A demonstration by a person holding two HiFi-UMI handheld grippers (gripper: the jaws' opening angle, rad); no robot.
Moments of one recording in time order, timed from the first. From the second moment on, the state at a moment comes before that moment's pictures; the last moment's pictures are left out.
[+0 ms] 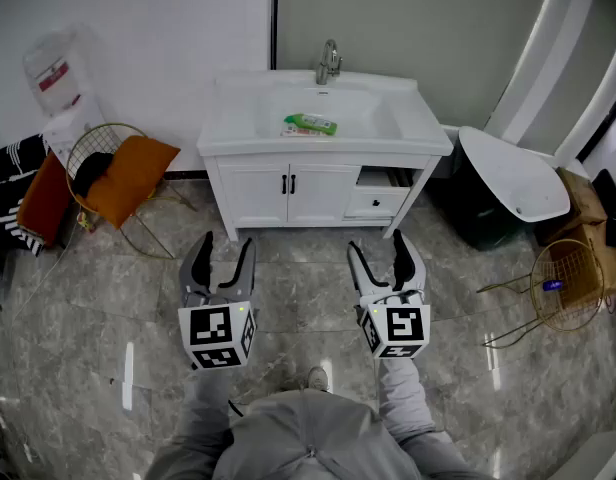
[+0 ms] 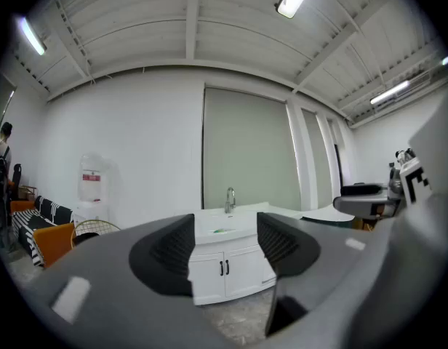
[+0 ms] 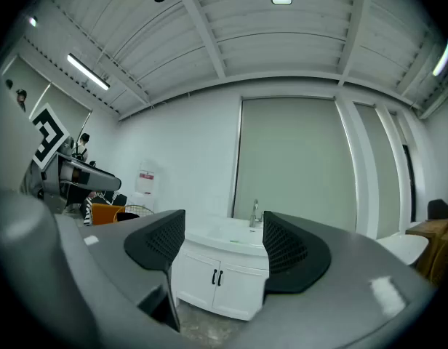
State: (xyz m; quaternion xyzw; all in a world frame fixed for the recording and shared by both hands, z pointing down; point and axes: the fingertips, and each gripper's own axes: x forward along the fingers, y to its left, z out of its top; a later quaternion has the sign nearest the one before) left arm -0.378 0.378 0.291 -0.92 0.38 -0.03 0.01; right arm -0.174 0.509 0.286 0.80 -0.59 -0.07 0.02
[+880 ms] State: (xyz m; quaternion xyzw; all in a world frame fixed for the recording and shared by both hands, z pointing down) left arm -0.367 0.369 0.297 -0.92 0.38 -0.04 0.01; right arm -0.156 0.507 0.287 0.80 -0.59 -0.06 -0.02
